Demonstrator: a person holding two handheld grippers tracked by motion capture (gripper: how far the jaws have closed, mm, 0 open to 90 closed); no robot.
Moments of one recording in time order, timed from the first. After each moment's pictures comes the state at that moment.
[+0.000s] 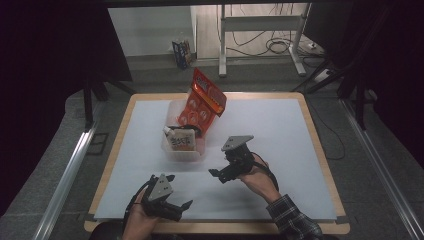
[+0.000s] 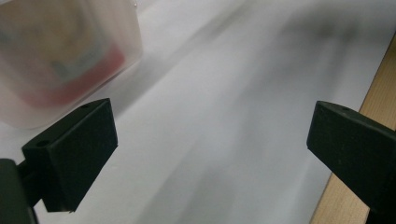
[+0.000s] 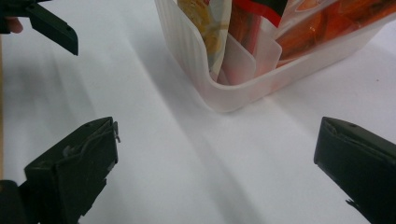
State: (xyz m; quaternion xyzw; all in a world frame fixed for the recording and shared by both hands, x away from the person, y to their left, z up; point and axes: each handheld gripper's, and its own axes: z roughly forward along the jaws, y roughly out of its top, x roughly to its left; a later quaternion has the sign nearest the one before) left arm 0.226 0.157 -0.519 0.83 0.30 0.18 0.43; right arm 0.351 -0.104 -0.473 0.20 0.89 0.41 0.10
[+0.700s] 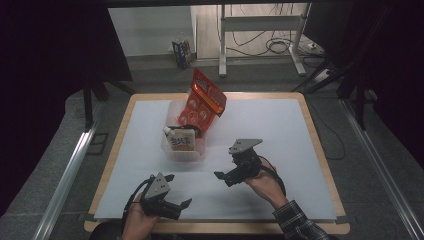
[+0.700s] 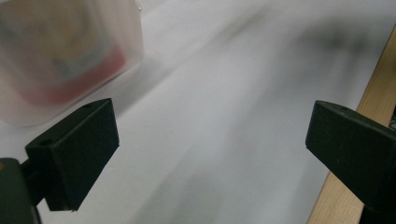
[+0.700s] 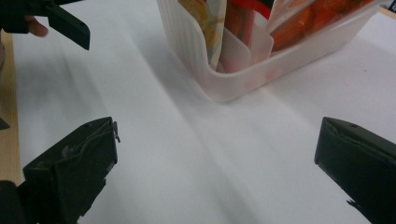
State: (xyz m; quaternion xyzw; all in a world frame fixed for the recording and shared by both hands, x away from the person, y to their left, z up) left arm 0.228 0.161 -0.520 0.82 0.32 0.17 0.44; right arm 0.341 -0.122 -0.471 0.21 0.88 0.42 0.10
